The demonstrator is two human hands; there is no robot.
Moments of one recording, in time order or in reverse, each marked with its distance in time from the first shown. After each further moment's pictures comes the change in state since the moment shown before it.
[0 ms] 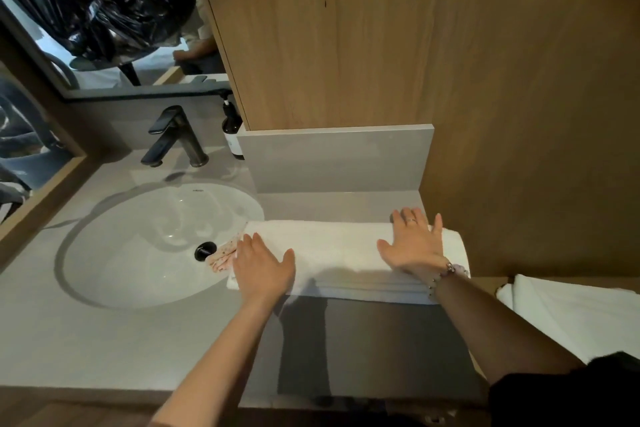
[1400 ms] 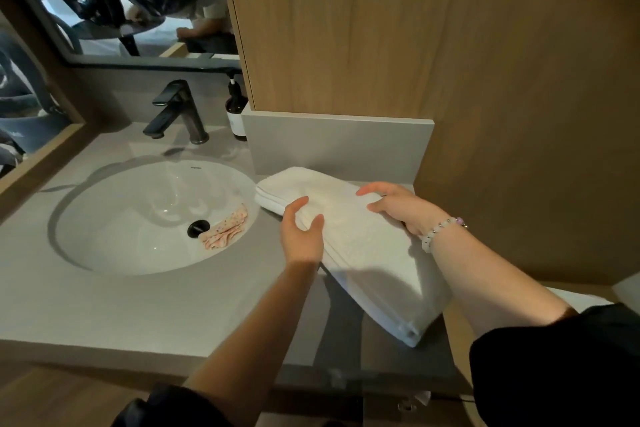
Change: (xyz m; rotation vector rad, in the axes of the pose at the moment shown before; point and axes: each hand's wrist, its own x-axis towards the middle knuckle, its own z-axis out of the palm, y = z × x) left_hand -0.038 0.069 0.006 -1.037 -0.040 -0.148; right_hand -0.004 -0.013 -0.066 0.916 -0.290 -0.032
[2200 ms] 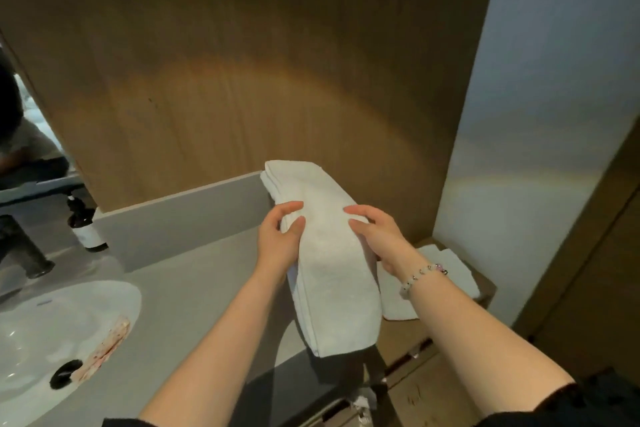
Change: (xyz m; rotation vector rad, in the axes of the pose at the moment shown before) left_hand -0.149 0.086 0.048 0.050 -0.661 0.458; right_hand -0.245 0.059 -0.027 0.569 0.751 -0.088
